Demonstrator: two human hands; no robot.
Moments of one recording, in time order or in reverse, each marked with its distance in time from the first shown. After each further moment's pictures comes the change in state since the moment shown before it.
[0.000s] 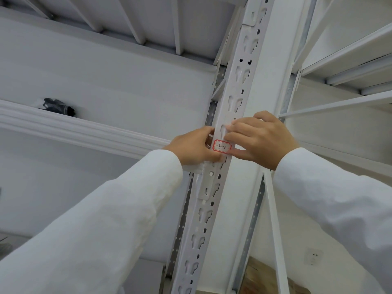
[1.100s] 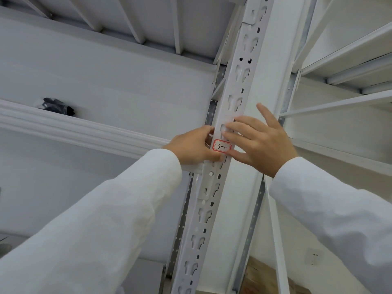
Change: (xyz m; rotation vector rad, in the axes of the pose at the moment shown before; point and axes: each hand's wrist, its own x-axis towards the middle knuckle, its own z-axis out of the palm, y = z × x) left_hand -0.001 0.002 -0.002 0.004 -0.013 -0.012; right_hand -0.005 -0.013 0.000 -0.028 0.037 0.113
